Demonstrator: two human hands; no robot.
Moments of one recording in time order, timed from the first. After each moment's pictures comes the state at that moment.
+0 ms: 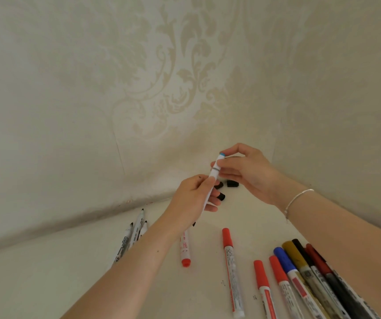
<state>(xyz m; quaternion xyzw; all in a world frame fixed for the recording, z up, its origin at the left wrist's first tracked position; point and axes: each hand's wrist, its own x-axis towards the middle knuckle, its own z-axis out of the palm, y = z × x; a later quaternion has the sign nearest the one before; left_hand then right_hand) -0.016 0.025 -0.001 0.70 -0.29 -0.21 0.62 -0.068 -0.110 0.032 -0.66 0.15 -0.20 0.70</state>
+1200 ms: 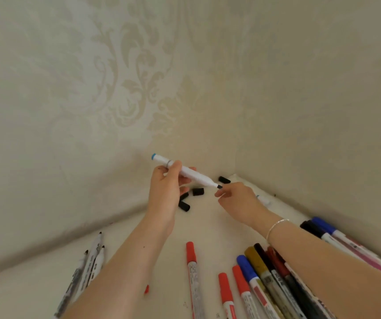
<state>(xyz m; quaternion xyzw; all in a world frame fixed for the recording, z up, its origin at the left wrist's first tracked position) -0.013 -0.036 0.008 0.61 -0.19 -0.17 0.75 -0.095 -0.165 -0.029 -0.85 0.34 -0.14 0.39</state>
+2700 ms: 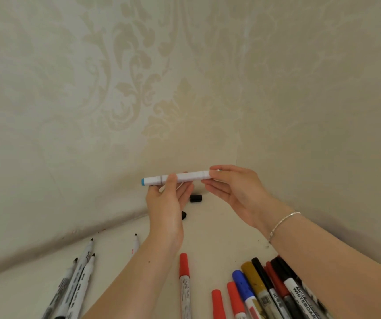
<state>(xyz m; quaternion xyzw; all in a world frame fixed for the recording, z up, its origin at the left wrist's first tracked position) -0.026 -0.056 -0.004 0.46 -0.09 -0.17 0.87 -0.094 -0.165 0.017 -0.51 0.22 -0.27 0.79</state>
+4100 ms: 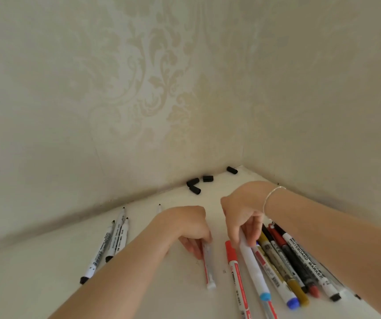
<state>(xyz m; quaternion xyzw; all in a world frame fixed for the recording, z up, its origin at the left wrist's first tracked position) -0.057 0.010 -0.004 0.84 -0.34 -0.40 0.13 -0.122 -0.097 0.030 -0.89 0.25 0.37 0.12</state>
